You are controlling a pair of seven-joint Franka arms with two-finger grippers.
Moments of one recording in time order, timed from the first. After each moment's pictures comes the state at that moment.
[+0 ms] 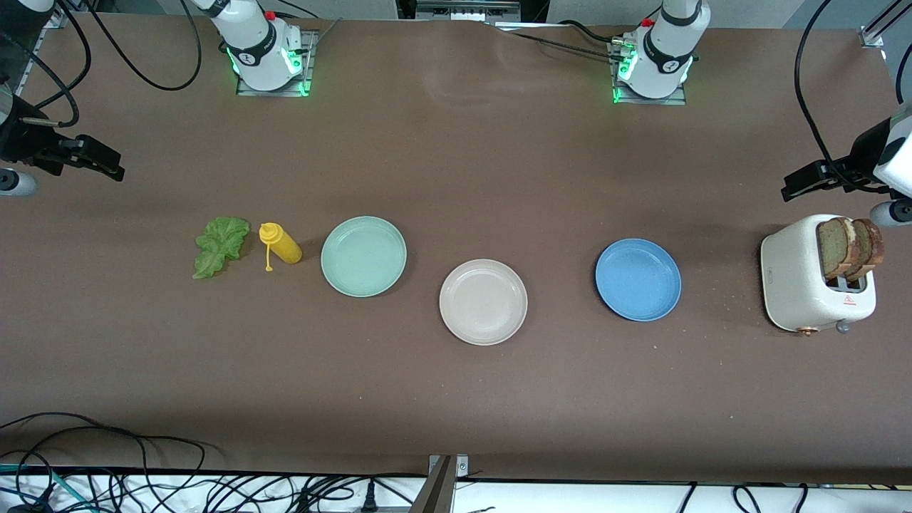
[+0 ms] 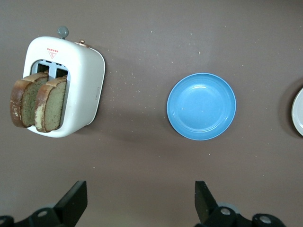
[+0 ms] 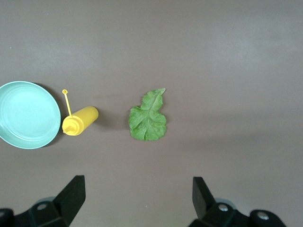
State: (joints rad) left arm 0.04 0.08 -0.01 -1.55 0.03 1.52 -0.14; right arm -0.02 -0.02 -0.01 -1.69 -0.05 1.62 0.04
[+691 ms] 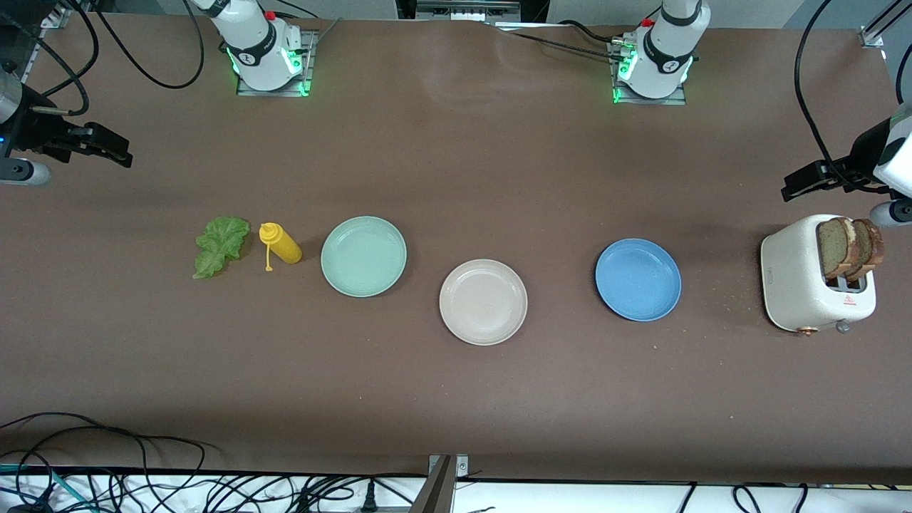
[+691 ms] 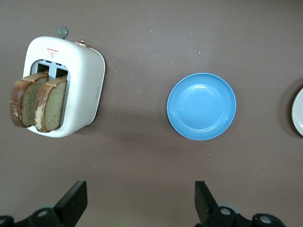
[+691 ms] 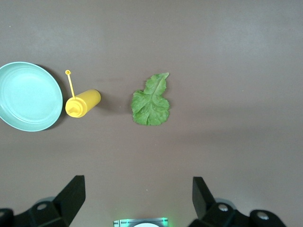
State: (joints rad) left arm 0.04 0.08 -0.01 -1.55 0.03 1.52 -0.14; right arm -0.02 -0.04 0.01 -1.69 -0.05 1.54 0.04
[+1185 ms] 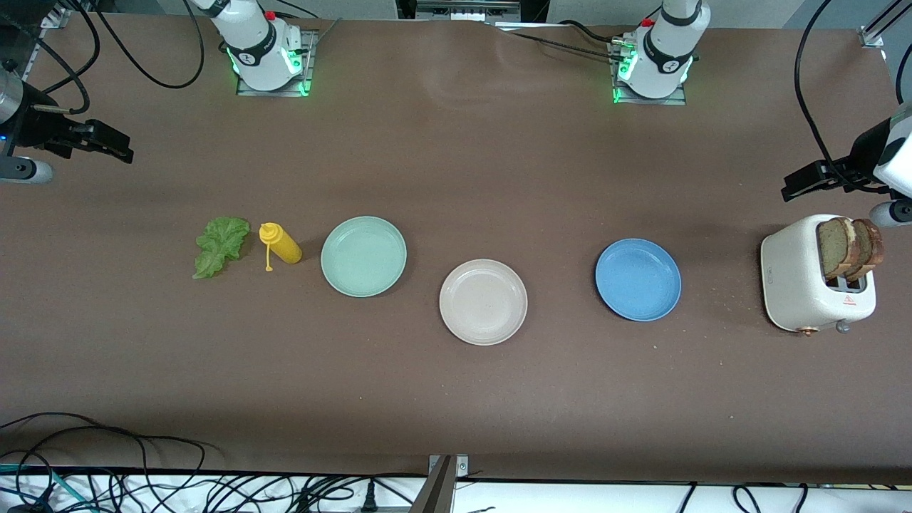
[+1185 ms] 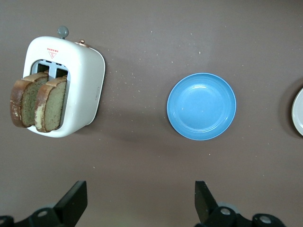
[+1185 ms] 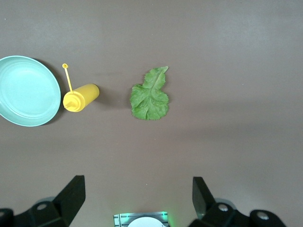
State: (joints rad) left arm 0.04 0.08 -0.01 -1.55 0.03 1.52 -0.14; right arm -0.02 -0.04 0.01 -1.69 -0.05 1.52 0.04
